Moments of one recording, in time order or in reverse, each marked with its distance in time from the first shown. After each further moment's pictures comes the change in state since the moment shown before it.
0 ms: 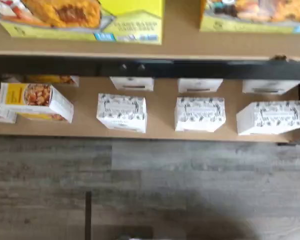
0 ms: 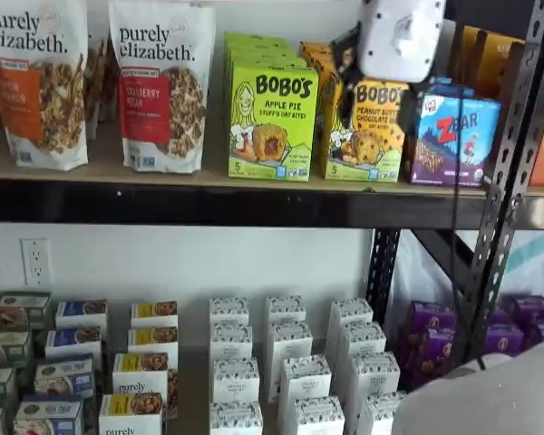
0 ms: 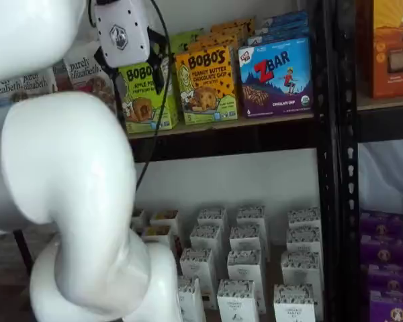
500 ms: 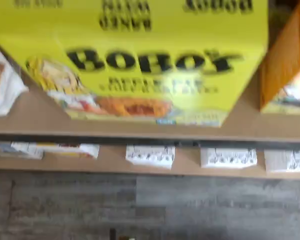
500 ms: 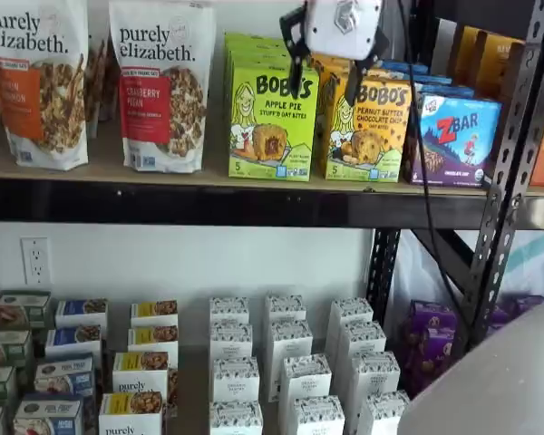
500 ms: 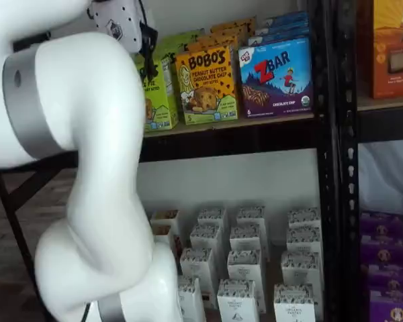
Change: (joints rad) arm 0.084 0.231 -0.147 -0.009 -0.144 0.083
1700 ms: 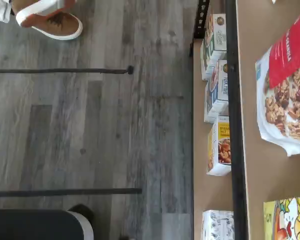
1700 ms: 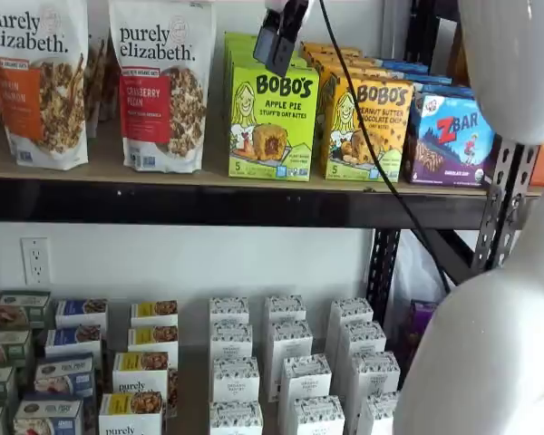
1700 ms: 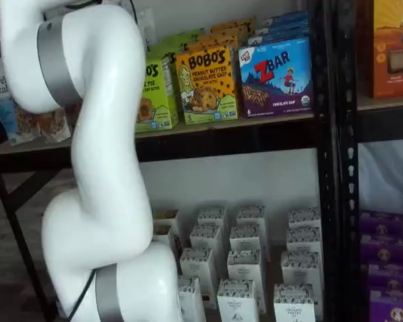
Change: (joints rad) arm -0.076 0.361 -0.406 0.367 0.210 -1.559
